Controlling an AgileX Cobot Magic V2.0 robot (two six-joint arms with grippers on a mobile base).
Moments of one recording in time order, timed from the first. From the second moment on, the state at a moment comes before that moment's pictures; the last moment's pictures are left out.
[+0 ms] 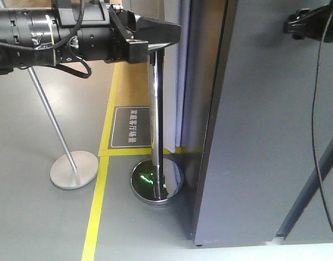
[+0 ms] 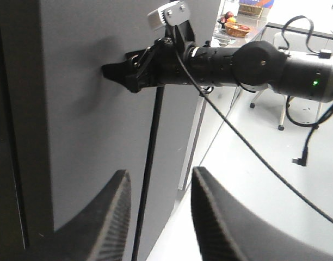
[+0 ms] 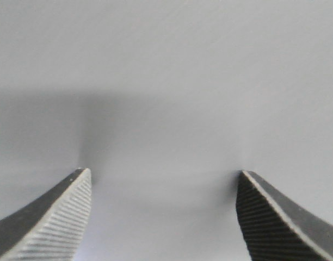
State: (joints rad) left arm -0.39 1.50 -1.42 1.77 -0.68 -1.97; right arm -0.09 1.80 -1.59 0.46 0.15 -0.55
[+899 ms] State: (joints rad) left arm -0.33 1.44 -1.41 1.77 -0.23 -1.97; right arm -0.09 1.40 -1.61 0.64 0.82 -0.73
